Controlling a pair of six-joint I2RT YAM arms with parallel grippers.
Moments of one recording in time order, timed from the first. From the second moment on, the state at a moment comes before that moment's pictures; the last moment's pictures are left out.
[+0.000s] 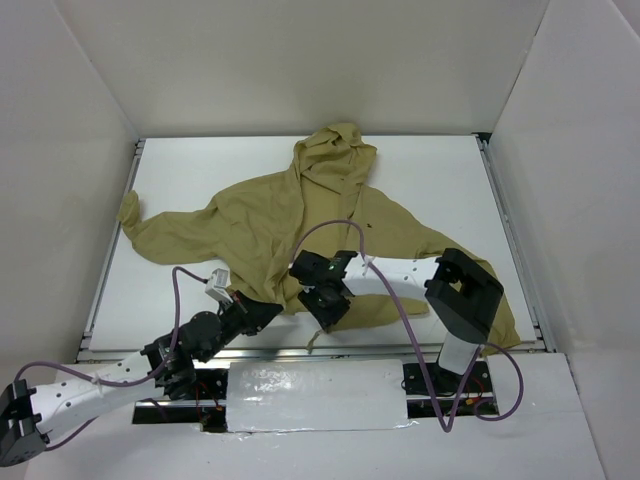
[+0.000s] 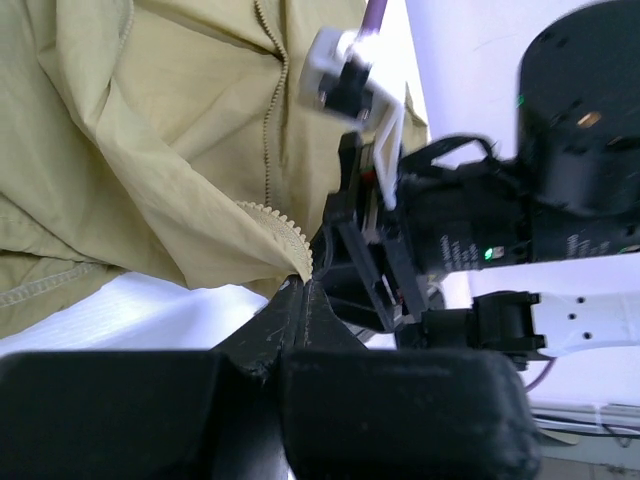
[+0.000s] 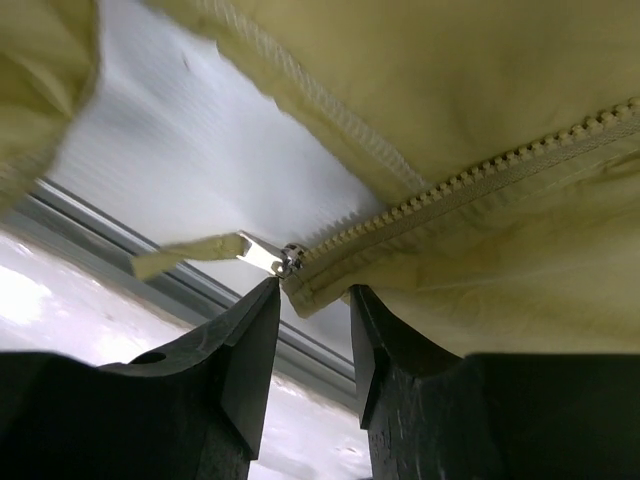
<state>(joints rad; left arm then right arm) -1.02 0.40 0.04 0.14 -0.34 -1.12 1.03 1.73 1.07 -0.71 -0.06 0.32</state>
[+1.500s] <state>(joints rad) -1.01 0.41 0.13 -0.01 -0.37 -1.05 1.03 1.71 1.00 -0.47 0.07 0.44</state>
